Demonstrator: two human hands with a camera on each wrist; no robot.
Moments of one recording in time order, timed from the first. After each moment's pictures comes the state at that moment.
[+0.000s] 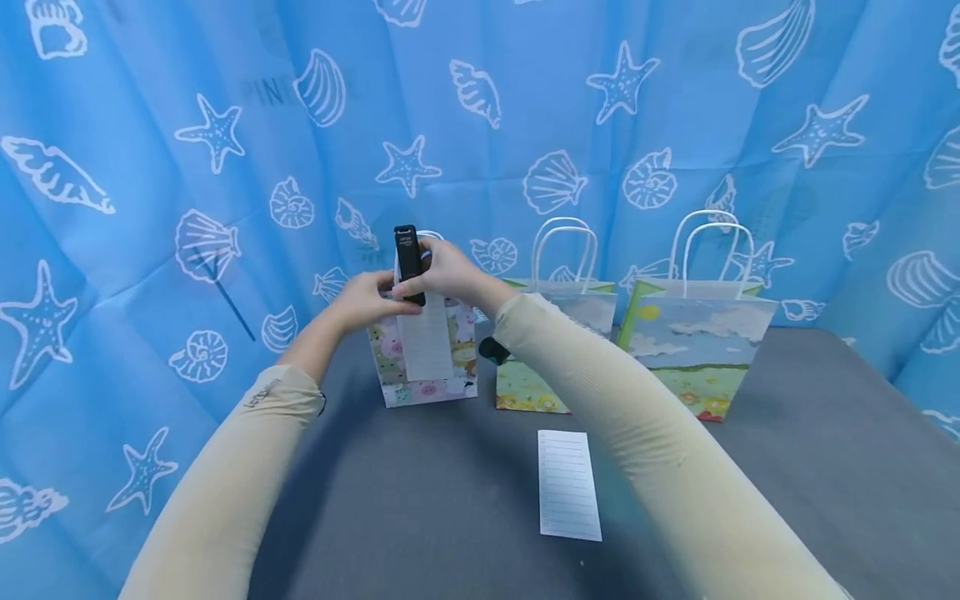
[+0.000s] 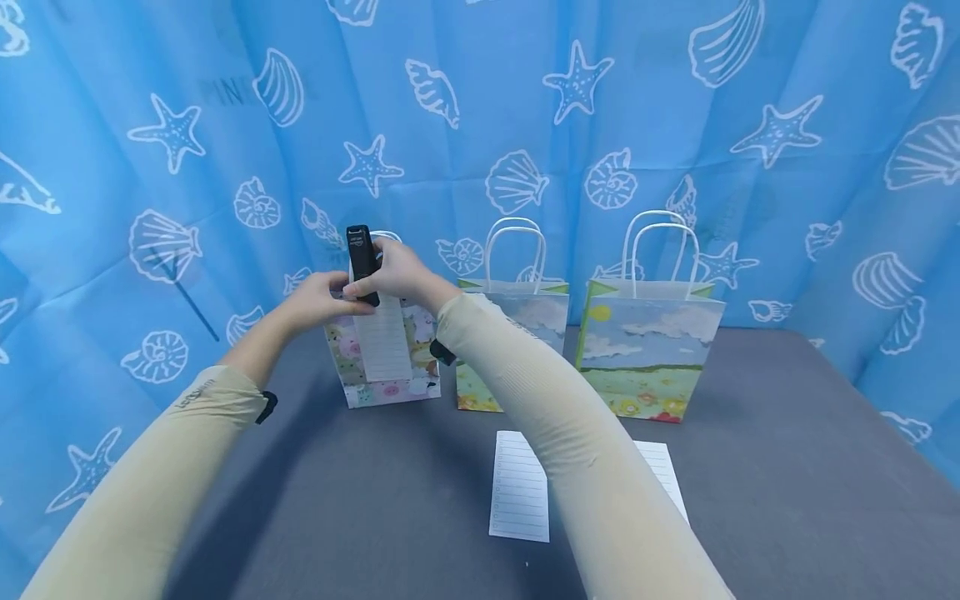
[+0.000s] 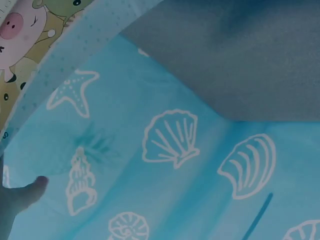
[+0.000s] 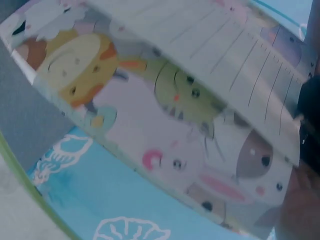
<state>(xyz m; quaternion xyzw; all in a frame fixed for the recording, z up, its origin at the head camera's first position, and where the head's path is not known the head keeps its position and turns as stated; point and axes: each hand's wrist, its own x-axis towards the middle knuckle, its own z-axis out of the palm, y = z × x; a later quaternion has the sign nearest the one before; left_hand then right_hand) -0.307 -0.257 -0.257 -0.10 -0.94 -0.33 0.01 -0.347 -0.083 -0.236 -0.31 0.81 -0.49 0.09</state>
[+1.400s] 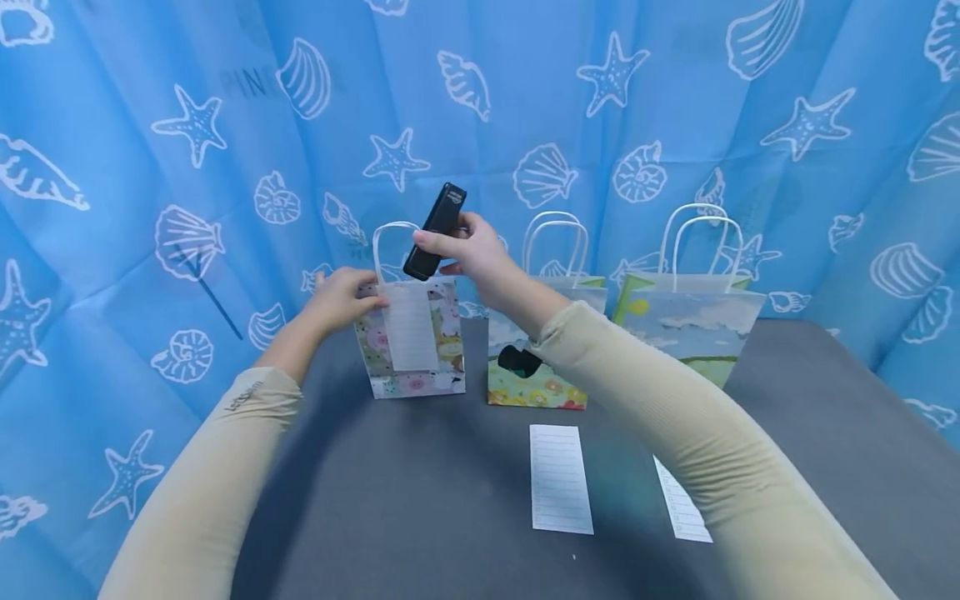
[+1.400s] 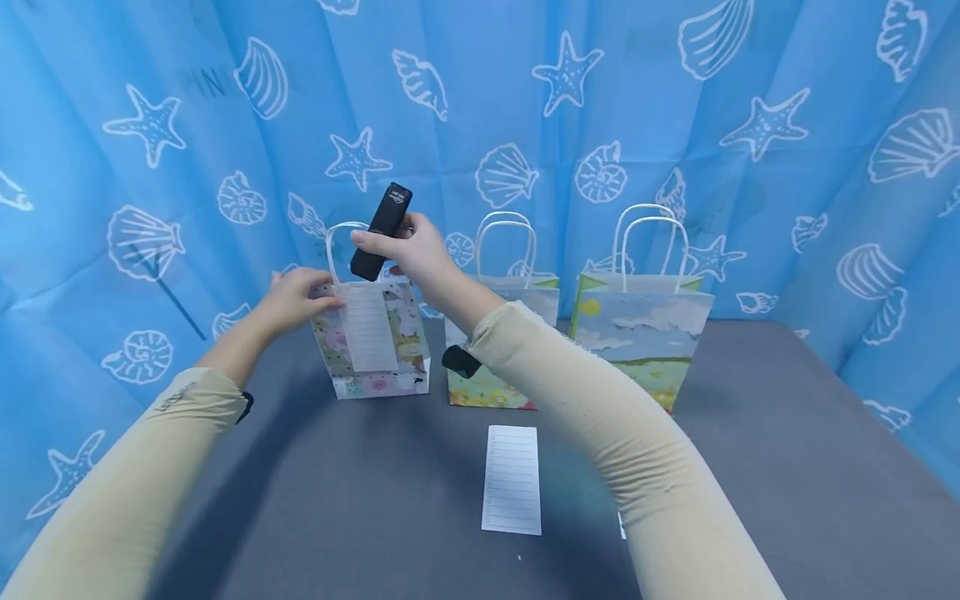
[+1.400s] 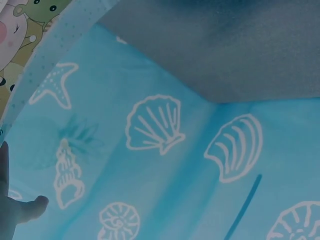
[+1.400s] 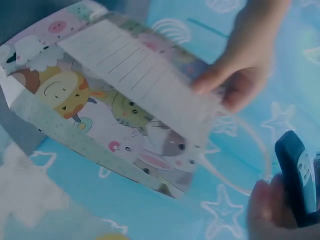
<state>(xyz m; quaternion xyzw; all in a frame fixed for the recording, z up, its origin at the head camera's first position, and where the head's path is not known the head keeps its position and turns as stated) -0.310 -0.275 -0.266 -0.12 -0.97 -0.18 0.11 -0.304 -0.040 -0.211 -0.20 0.67 -0.71 0.07</state>
